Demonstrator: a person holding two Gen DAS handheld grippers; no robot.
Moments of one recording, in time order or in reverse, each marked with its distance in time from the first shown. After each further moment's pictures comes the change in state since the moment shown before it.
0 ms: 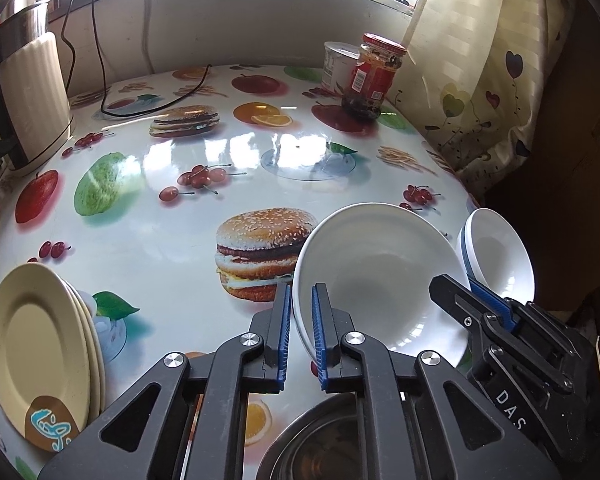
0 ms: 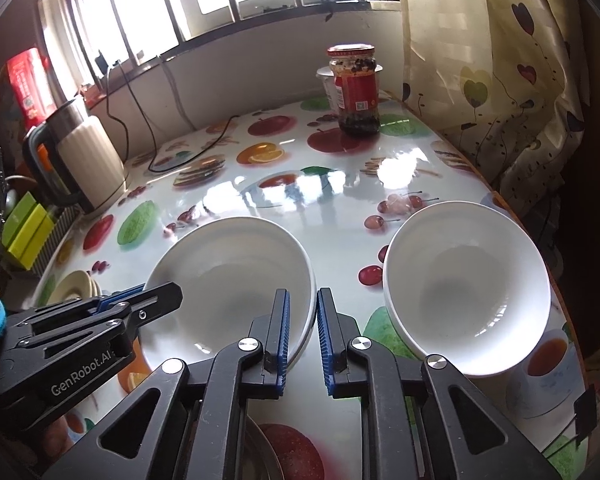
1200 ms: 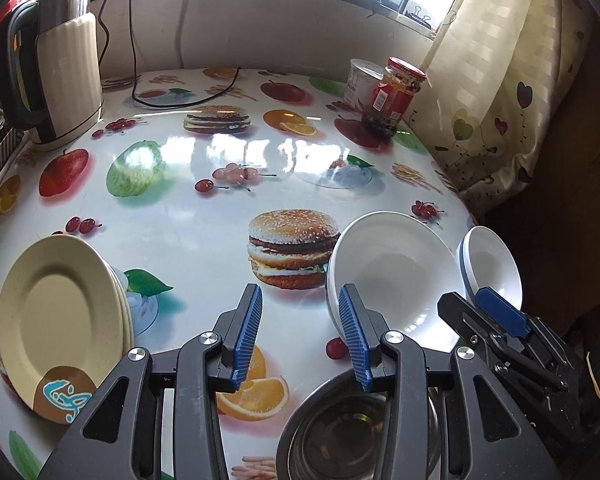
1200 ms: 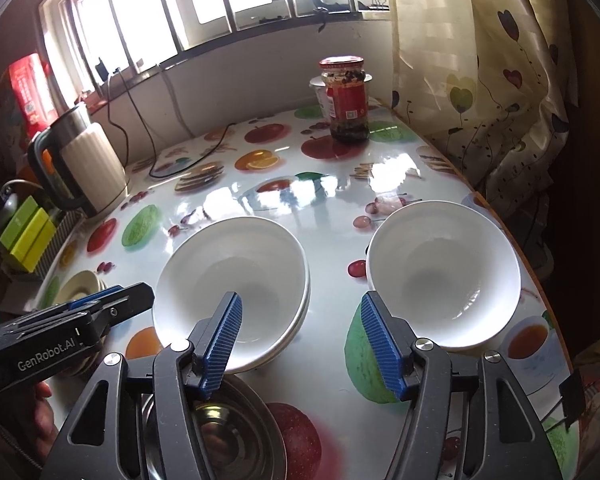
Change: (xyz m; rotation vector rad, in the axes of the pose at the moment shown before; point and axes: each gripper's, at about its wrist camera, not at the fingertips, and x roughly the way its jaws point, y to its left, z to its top) left arm -0.027 0.021 -0.007 -0.092 -0.025 0.000; right arm -0.023 0.000 -0.005 0.015 -0.017 -0.014
